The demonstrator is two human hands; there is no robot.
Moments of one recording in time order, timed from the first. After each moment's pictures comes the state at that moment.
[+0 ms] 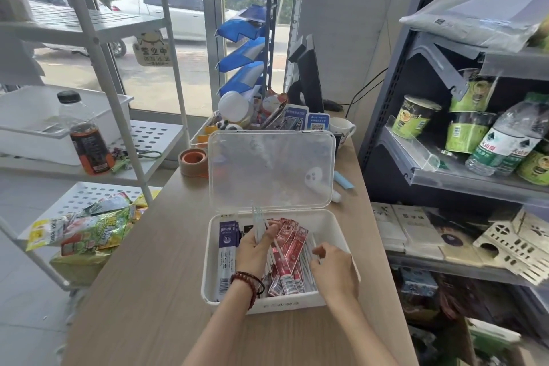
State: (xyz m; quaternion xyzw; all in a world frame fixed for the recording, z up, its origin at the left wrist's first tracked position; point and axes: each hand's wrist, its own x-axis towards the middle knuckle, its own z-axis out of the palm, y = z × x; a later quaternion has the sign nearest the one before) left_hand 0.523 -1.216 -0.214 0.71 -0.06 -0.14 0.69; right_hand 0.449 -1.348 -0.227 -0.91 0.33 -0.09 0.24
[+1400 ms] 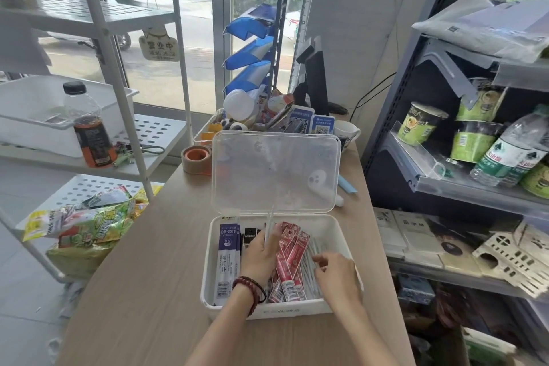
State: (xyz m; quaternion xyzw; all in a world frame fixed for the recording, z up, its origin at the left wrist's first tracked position) left_hand 0.527 -1.218 -0.225 0.76 -0.09 -0.16 0.63; right_hand 0.453 -1.358 -0.239 -0.91 0.32 -0.06 0.27
